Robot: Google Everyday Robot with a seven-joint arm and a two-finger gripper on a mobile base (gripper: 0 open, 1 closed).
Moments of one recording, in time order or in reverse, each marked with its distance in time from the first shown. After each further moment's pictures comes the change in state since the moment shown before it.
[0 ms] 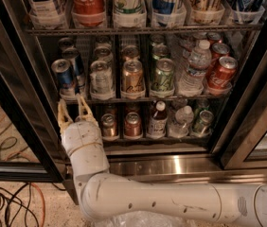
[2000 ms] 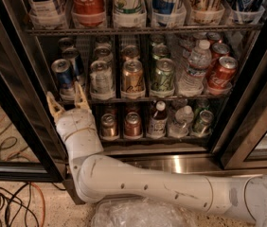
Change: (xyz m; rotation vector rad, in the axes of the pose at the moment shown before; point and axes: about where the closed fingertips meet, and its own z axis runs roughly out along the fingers) arm 0.000 0.010 0.040 -0.040 -0.009 -0.012
